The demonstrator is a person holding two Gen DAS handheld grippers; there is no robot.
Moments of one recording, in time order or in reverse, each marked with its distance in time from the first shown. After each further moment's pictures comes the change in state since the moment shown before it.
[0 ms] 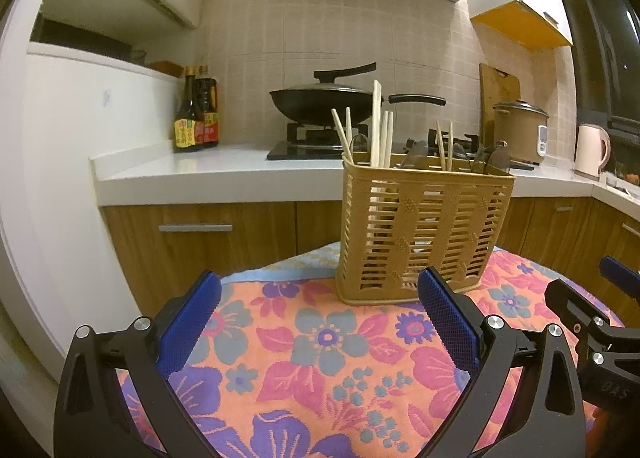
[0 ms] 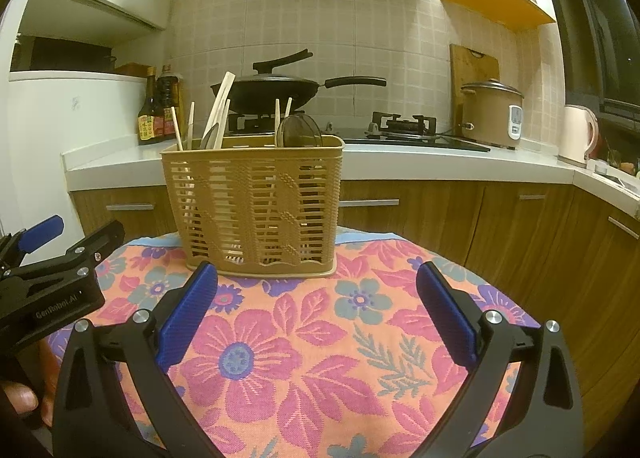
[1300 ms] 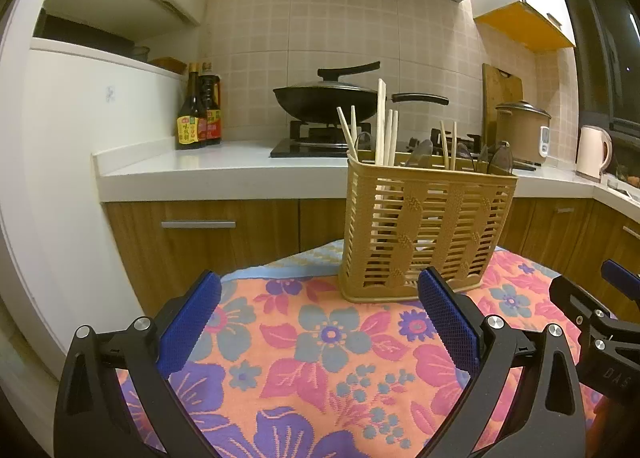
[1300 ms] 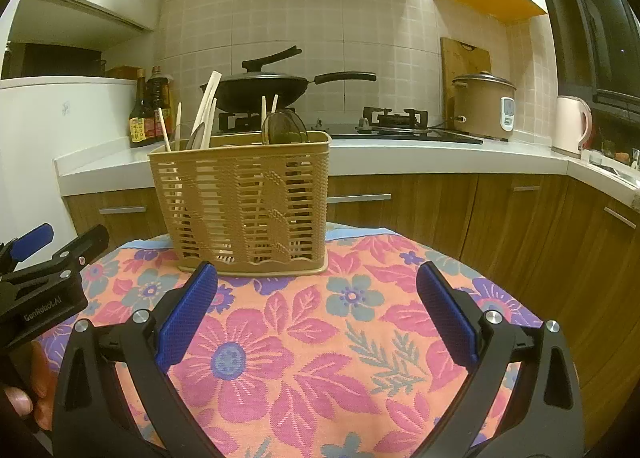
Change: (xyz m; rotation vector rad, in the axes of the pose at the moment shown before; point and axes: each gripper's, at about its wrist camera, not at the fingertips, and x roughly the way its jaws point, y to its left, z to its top) left arm -0.002 0.002 -0.001 -0.005 0.005 0.007; right arm 0.003 -0.006 0.000 0.028 0.010 -0.024
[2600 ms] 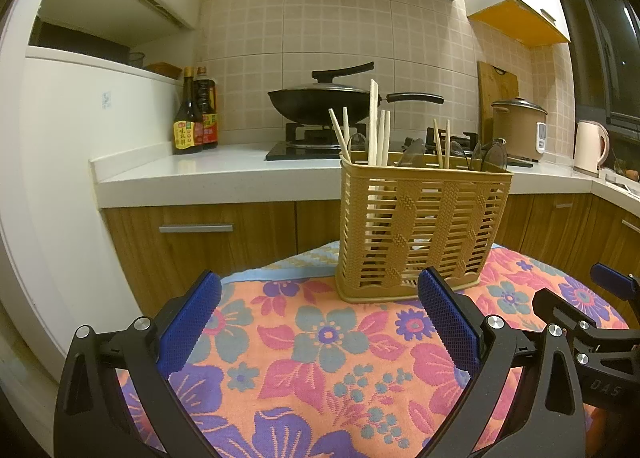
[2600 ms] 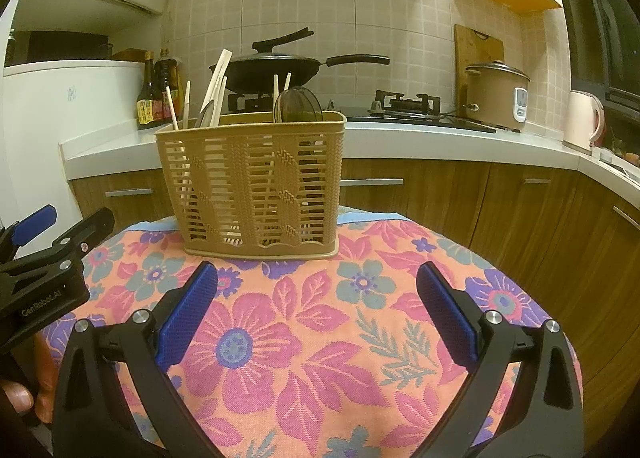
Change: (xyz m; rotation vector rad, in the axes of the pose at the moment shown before) left arm -0.001 -0.003 0.001 0.020 -0.002 -0.006; right arm 0.008 0.008 -0.002 -0.021 0.065 0.025
